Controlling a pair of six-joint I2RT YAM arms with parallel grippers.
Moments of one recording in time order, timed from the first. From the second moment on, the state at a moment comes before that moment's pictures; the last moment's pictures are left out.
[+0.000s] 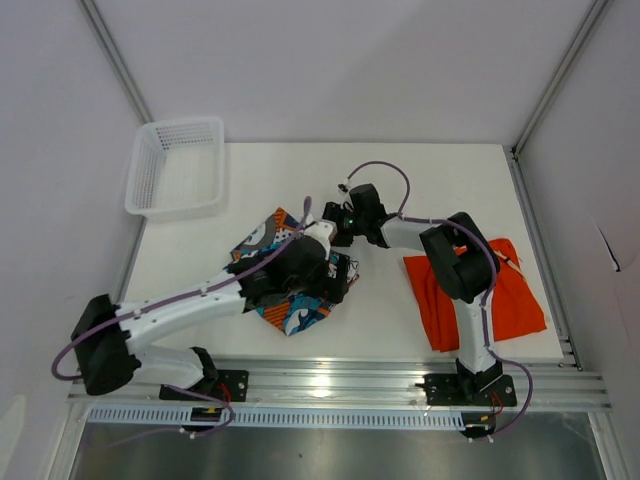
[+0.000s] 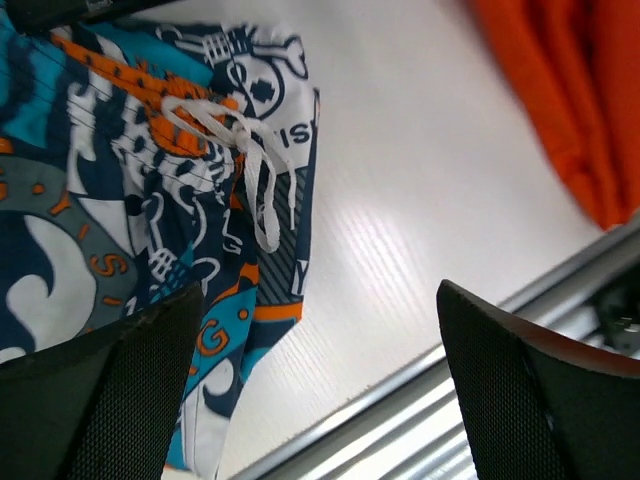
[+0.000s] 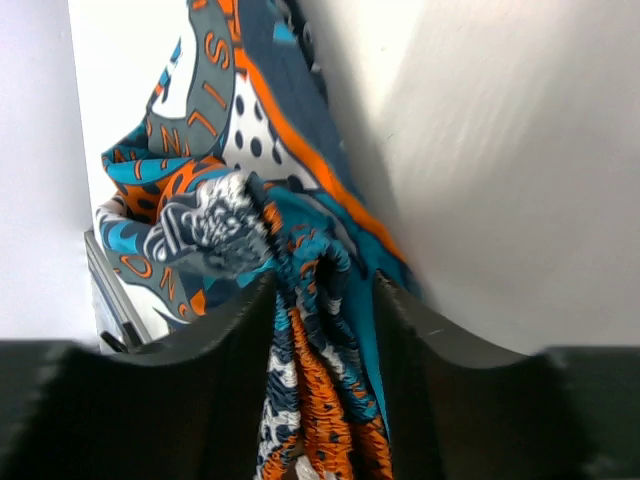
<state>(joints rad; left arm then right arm) -1.00 1.34 0.94 -0.40 -0.20 -0.55 0.57 2.11 1.27 0.19 -0.49 0.73</state>
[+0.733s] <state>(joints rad) -0.53 1.22 0.86 -0.52 -0.17 -0.57 0.98 1.52 1.04 -0.34 0.22 1.17</state>
